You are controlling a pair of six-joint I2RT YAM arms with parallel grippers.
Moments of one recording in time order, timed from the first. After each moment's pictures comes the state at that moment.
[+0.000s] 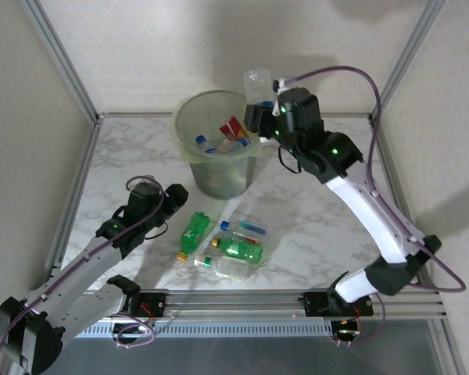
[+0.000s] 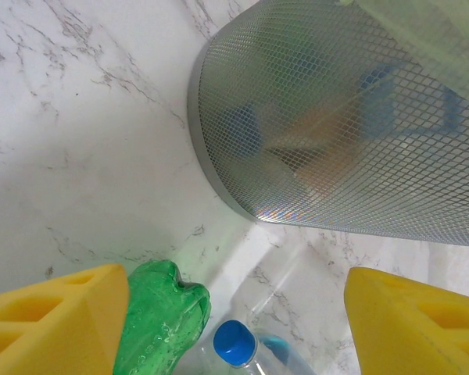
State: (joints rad) left arm -0.43 0.89 0.60 -0.32 -0.06 -1.08; right arm 0.74 1.51 1.88 -0.73 0.28 0.44
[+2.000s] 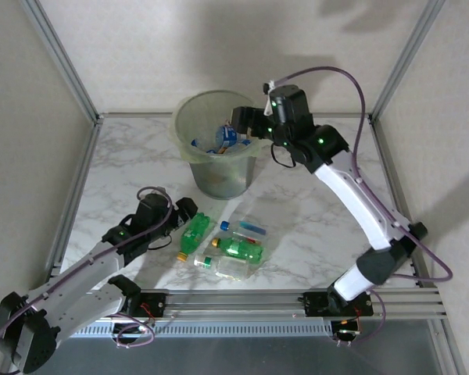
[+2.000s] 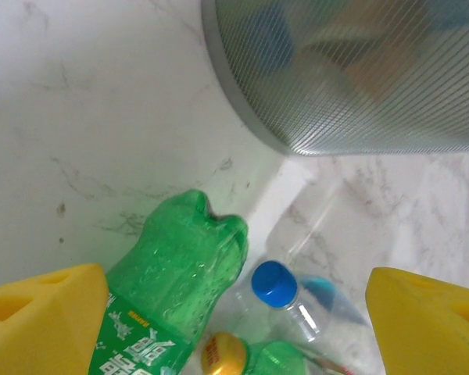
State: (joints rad) left arm -0.54 0.90 0.51 -0.32 -0.03 -1.05; right arm 0.68 1.53 1.79 -0.70 0.10 0.51
